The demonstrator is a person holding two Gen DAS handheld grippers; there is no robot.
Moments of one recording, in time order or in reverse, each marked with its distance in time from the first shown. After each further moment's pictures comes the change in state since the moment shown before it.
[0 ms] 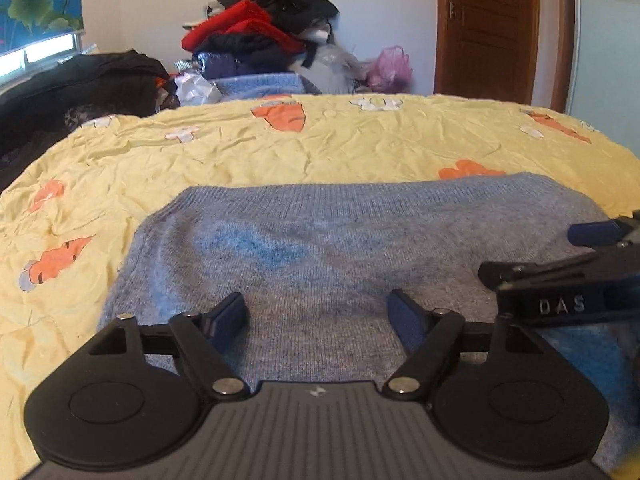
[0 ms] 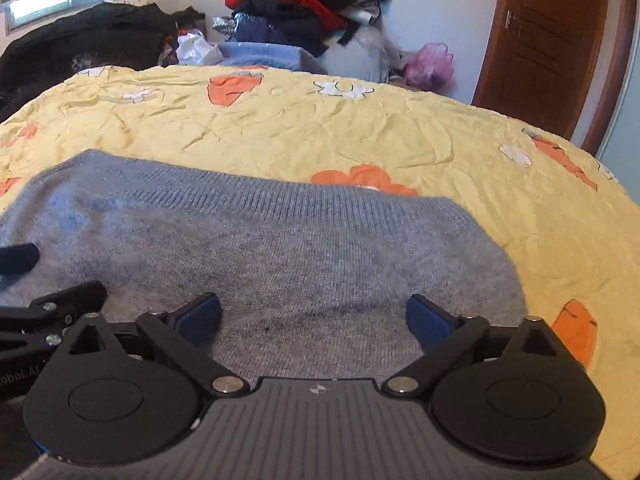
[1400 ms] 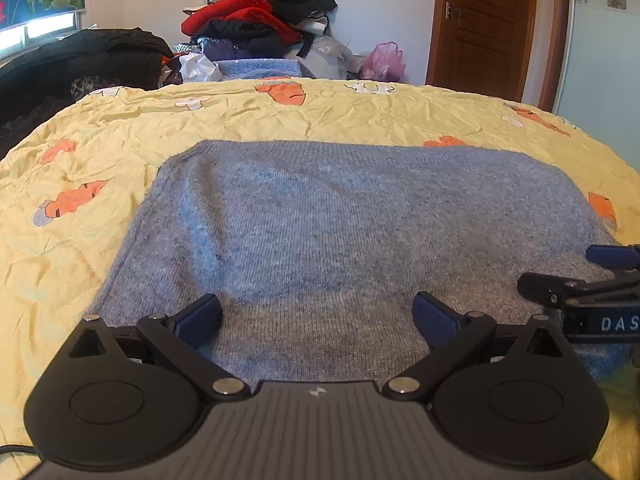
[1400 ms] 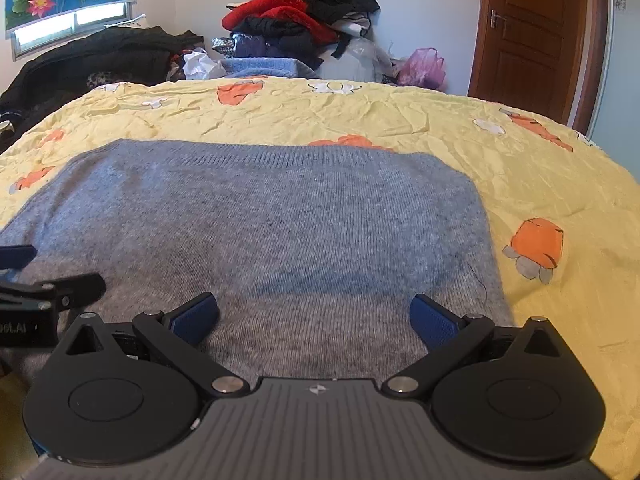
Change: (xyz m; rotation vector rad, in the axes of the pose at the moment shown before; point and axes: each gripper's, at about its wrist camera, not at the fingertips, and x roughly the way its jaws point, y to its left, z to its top) left arm -0.040 0.011 -0.040 -0.044 0.037 -0.059; right arm -0.055 -0.009 -0.066 0.054 -0.045 0.036
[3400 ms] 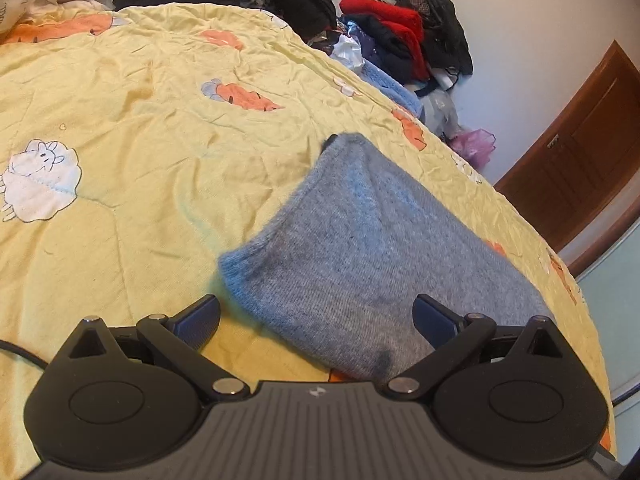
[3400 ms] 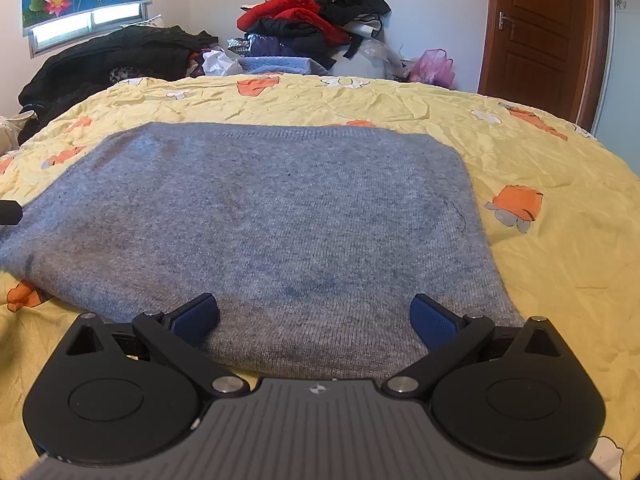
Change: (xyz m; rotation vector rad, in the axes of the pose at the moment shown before) left arm -0.074 0.093 -0.043 -0.644 -0.024 0.000; right arm -0.042 -0.002 -0.039 -0.007 0.002 0.038
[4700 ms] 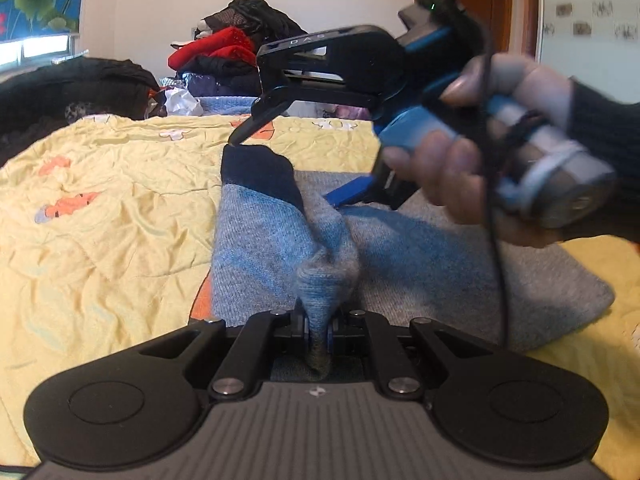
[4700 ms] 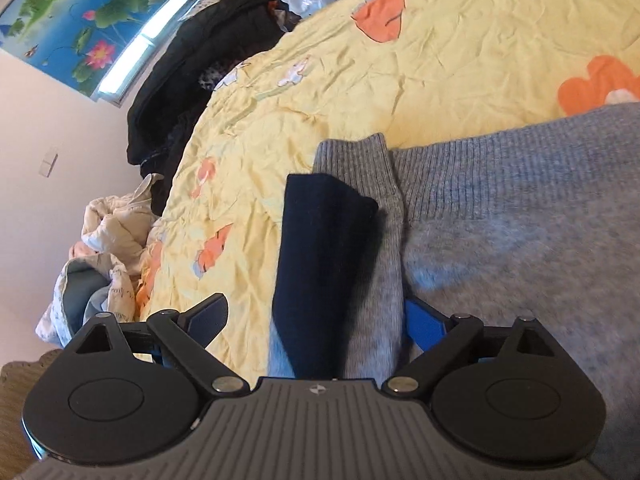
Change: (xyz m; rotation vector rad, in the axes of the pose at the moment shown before) left arm 0.022 -0.093 -0.058 0.620 -0.079 -0.125; right arm 0.148 0.045 0.162 0.405 0.403 0.653
